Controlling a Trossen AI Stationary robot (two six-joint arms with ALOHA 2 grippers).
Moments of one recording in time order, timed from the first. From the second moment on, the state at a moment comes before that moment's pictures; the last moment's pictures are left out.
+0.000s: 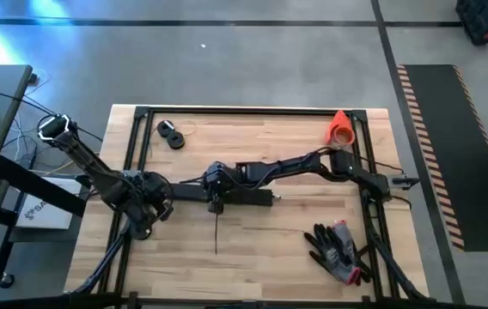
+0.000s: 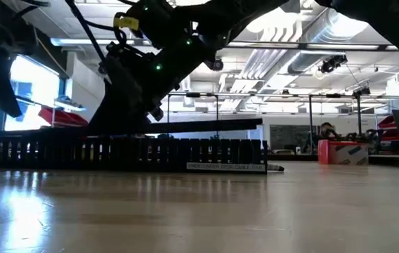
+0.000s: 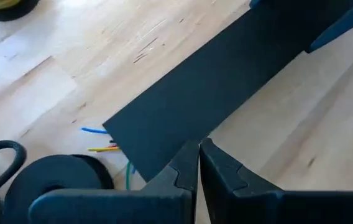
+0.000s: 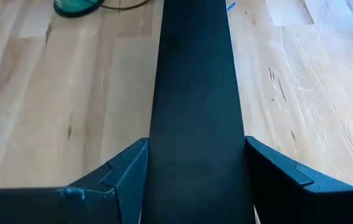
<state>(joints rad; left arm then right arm) -0.75 0.98 0.57 -1.01 -0.60 -1.52 0.02 2.35 1.82 -0.21 -0.03 0.07</state>
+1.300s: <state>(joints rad) -0.71 0.93 0.50 -0.94 -0.61 -1.65 0.02 2.35 1.82 -0.24 -0.03 0.05</state>
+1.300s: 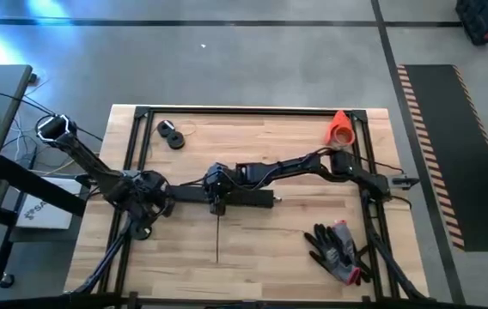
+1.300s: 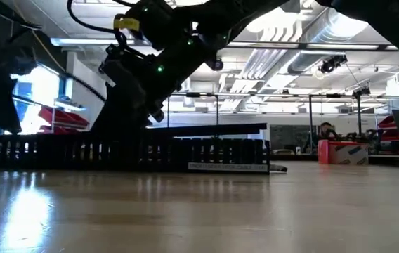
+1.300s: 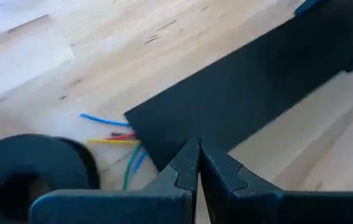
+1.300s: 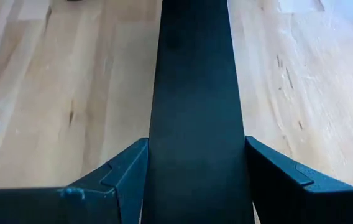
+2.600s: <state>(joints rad) -0.62 1.01 0.35 -0.62 -0.67 -1.49 0.04 2.13 1.78 -0.49 0.11 -0.06</state>
